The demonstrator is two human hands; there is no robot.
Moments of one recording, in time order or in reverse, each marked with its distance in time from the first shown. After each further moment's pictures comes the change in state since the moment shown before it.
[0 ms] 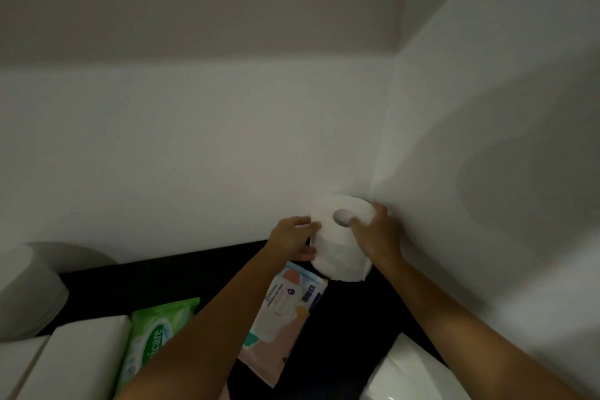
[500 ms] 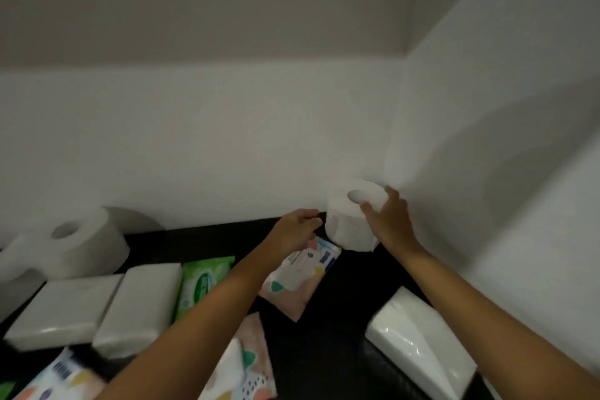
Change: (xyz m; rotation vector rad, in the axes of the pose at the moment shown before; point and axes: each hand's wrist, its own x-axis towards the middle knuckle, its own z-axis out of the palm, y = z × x) left_hand -0.089 -0.012 -0.021 0.130 0.019 0.105; right_hand -0.061 -0.015 -0.034 0.099 -0.060 -0.085
